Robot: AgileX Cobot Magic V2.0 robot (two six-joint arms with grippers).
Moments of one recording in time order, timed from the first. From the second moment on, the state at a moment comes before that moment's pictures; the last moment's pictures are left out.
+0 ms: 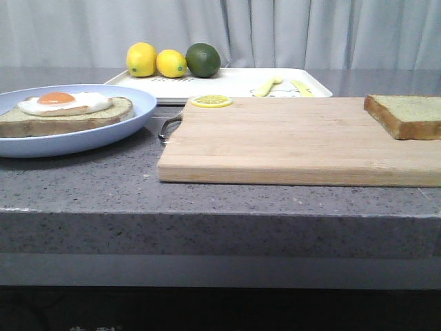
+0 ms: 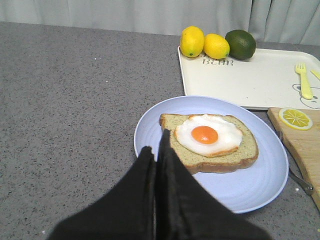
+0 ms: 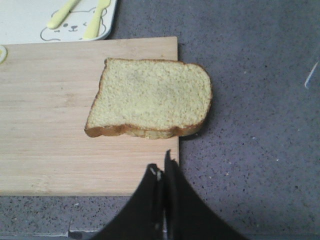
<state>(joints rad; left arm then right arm) -0.11 0.50 -0.67 -0.02 0.57 -0.07 0.00 0.62 -0.69 0.04 0.72 0.10</state>
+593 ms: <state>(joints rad) -0.11 0.50 -0.67 -0.02 0.57 -0.07 0.00 0.62 -0.69 0.04 0.73 0.10</state>
